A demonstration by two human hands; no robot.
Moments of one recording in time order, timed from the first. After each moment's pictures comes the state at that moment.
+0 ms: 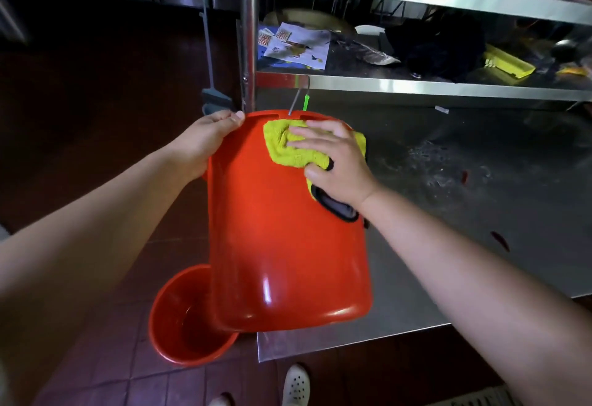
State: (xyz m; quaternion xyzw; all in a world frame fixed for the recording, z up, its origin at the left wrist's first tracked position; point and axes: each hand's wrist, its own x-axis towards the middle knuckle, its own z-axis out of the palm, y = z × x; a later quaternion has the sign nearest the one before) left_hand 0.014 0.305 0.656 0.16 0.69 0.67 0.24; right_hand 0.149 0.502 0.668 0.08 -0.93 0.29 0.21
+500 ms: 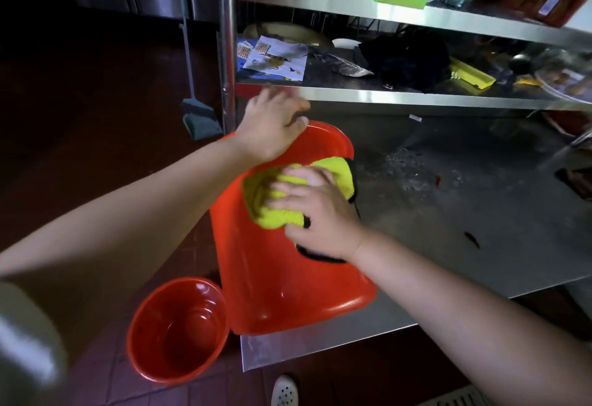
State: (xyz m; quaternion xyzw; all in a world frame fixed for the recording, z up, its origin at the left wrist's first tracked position) left_hand 0.042 0.403 0.695 0.42 0.86 0.27 -0.08; right_hand 0.205 0.484 0.663 0.14 -0.97 0.14 0.15
